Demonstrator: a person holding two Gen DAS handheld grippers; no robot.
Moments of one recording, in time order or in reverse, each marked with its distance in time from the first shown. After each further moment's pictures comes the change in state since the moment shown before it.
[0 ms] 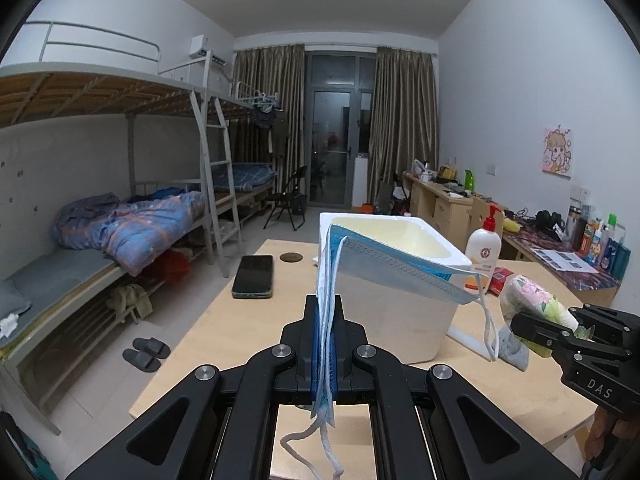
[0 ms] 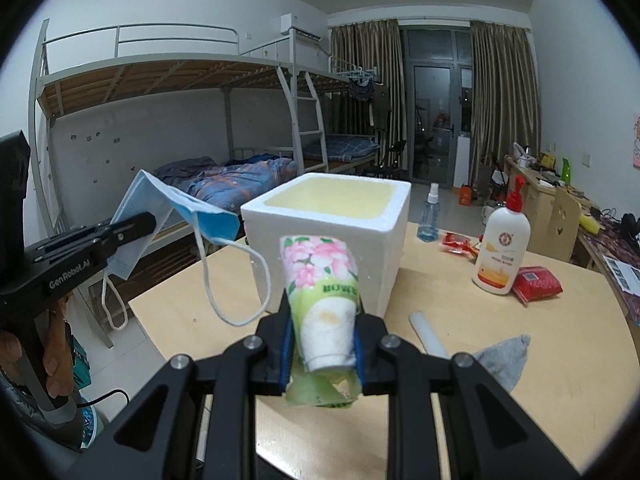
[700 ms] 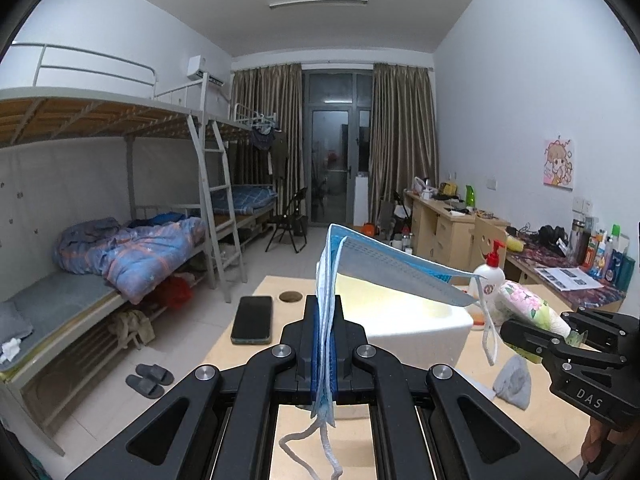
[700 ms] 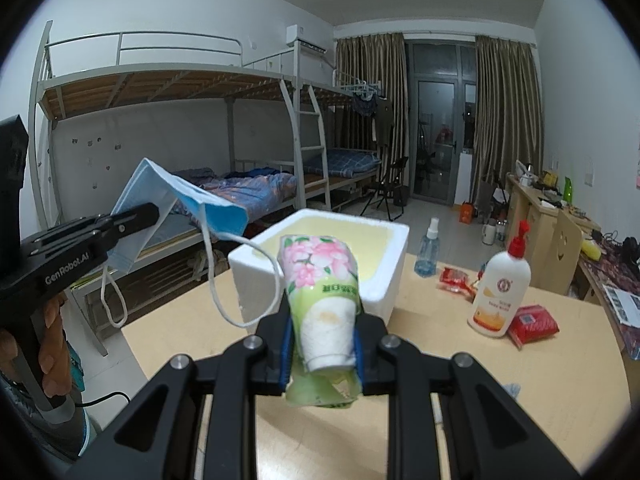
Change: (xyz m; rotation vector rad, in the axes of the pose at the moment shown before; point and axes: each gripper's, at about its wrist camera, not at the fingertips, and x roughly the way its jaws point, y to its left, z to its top) left arm 0.014 -0.014 0.053 0.027 -0.071 0.012; right arm 0.010 -0.003 0.045 -0.030 -0.046 -0.004
